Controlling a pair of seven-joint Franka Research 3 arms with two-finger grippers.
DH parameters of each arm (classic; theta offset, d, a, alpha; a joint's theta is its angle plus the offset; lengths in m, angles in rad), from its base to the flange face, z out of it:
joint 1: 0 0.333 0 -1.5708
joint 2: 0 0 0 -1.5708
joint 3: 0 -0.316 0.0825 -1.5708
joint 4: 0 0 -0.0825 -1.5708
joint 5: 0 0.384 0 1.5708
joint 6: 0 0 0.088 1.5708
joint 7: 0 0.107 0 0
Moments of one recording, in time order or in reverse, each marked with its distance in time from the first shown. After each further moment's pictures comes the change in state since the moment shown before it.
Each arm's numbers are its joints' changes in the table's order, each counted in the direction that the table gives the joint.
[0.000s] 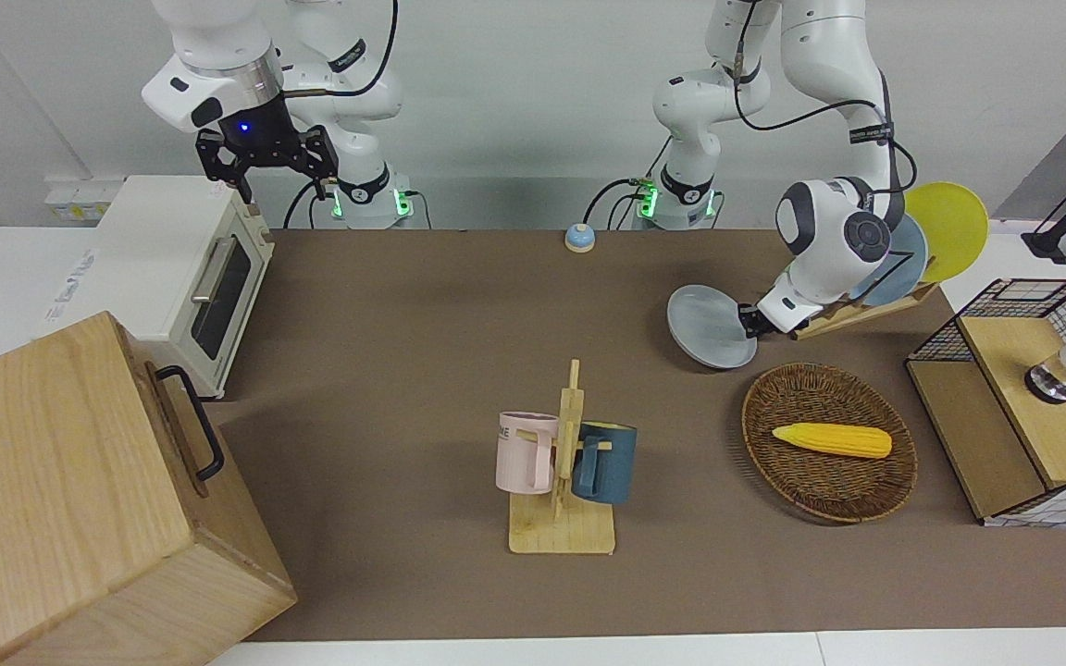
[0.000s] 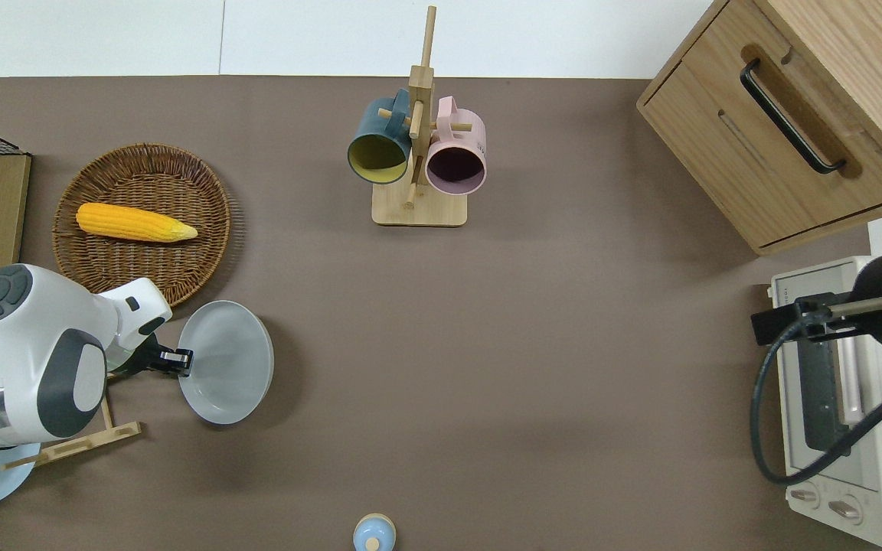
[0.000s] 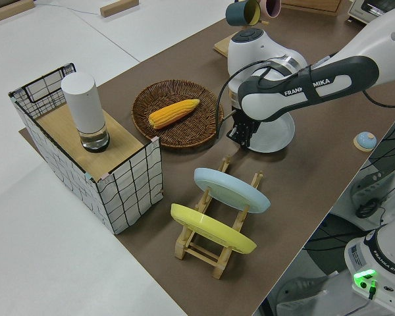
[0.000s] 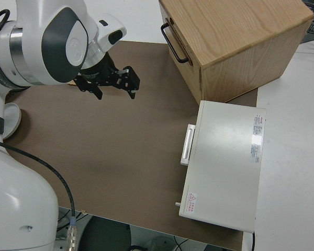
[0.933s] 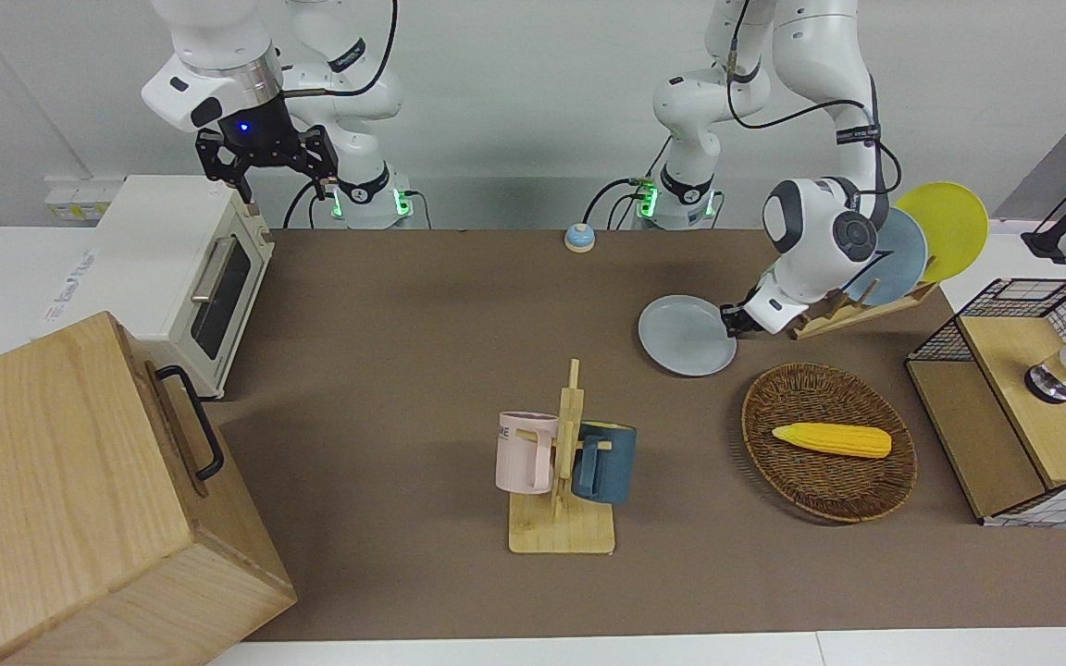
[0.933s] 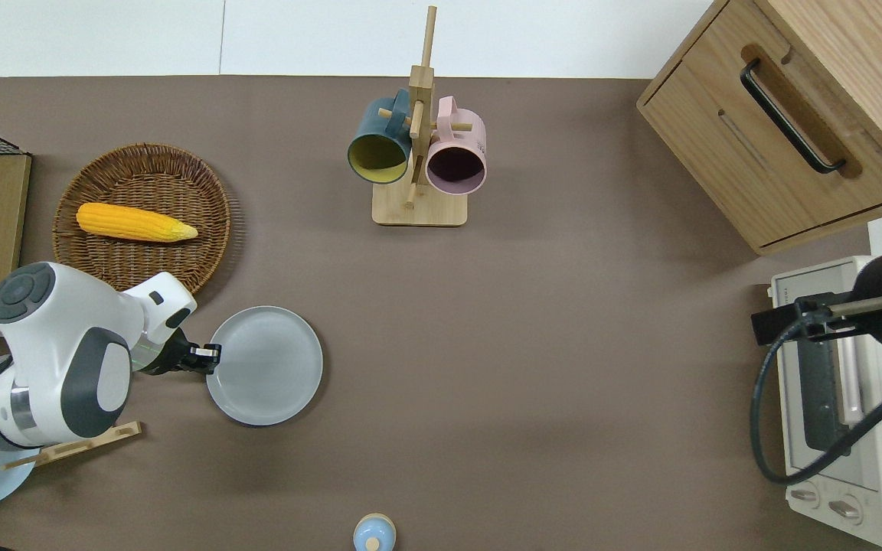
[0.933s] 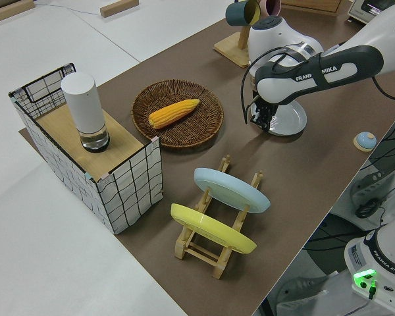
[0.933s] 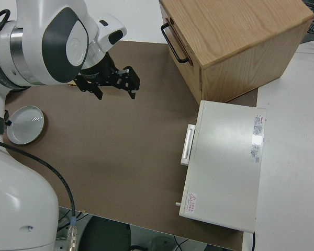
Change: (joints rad) left arm -0.001 0.002 0.186 -0.003 -0.100 -0.009 -0.258; right arm 0.000 0.000 0.000 0.000 0.000 0.000 0.000
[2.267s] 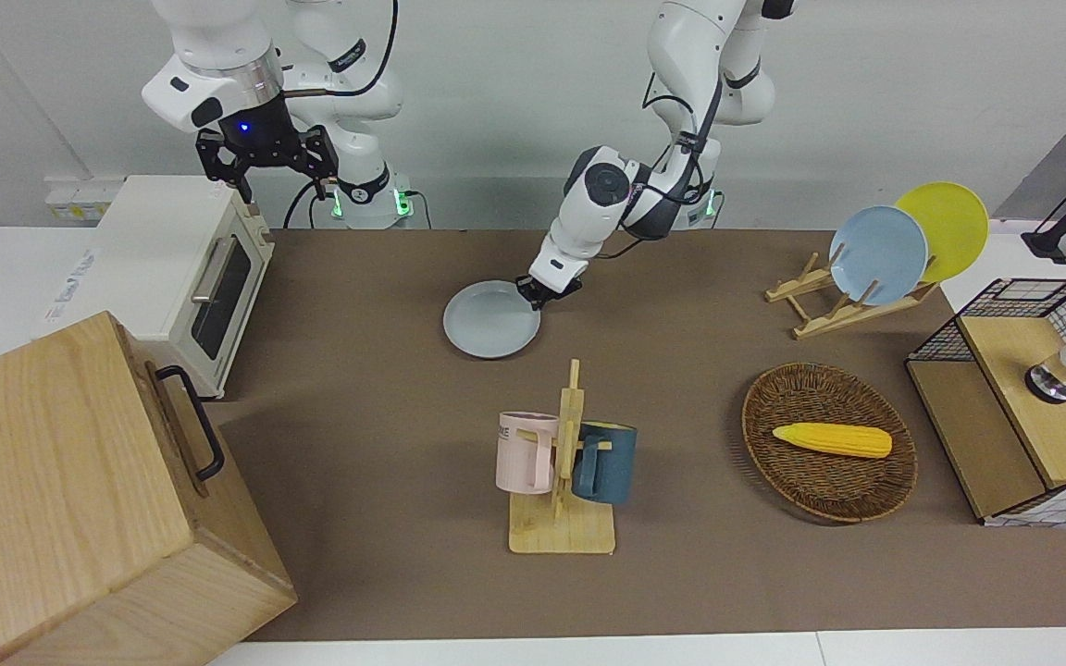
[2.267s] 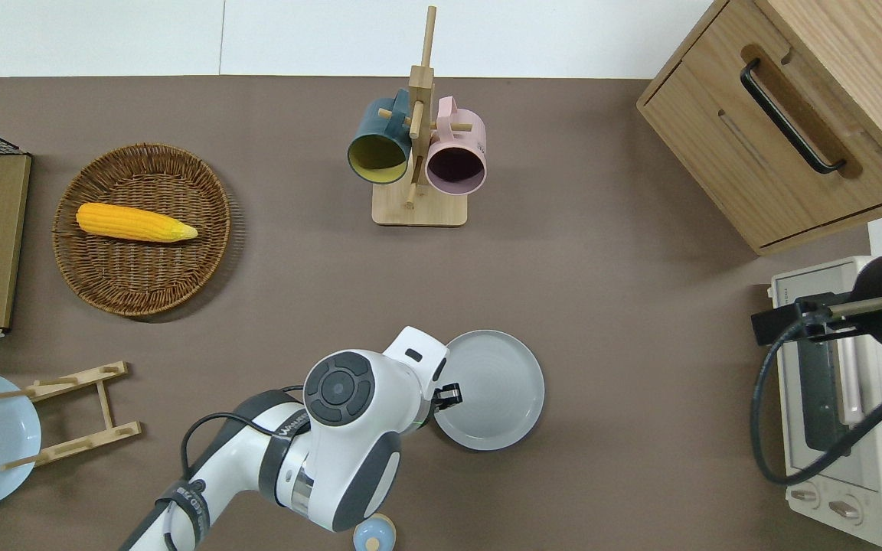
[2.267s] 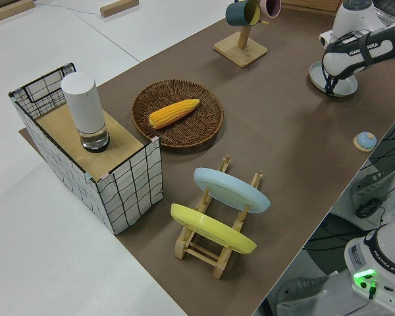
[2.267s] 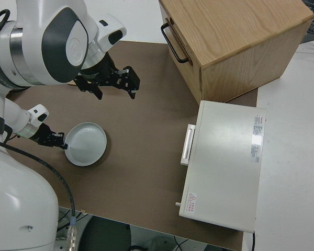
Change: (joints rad) left arm -0.411 0.071 0.179 -0.001 -0.176 0.362 -0.632; right arm 0.000 0.000 0.000 0.000 0.000 0.000 0.000
